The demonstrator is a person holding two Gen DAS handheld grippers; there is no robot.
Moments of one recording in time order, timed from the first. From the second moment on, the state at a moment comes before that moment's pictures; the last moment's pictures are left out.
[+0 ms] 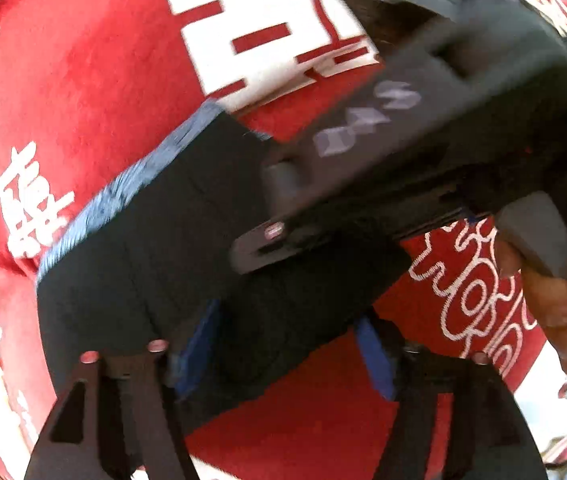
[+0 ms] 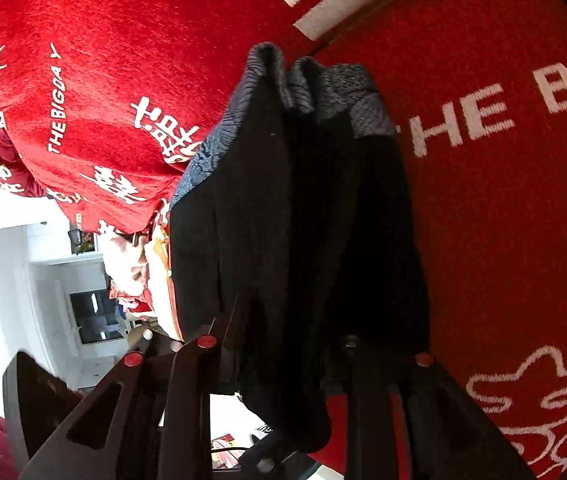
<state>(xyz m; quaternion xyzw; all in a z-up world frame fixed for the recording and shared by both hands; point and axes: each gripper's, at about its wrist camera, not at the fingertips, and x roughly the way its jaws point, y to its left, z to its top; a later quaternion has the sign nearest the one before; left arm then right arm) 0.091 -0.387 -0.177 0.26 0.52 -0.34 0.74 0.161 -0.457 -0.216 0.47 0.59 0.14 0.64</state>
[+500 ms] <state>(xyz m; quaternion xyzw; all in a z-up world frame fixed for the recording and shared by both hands) 0.149 -0.282 -0.156 0.17 0.58 -0.18 0.78 0.143 -0.468 -0.189 0.39 0.63 0.07 0.67</state>
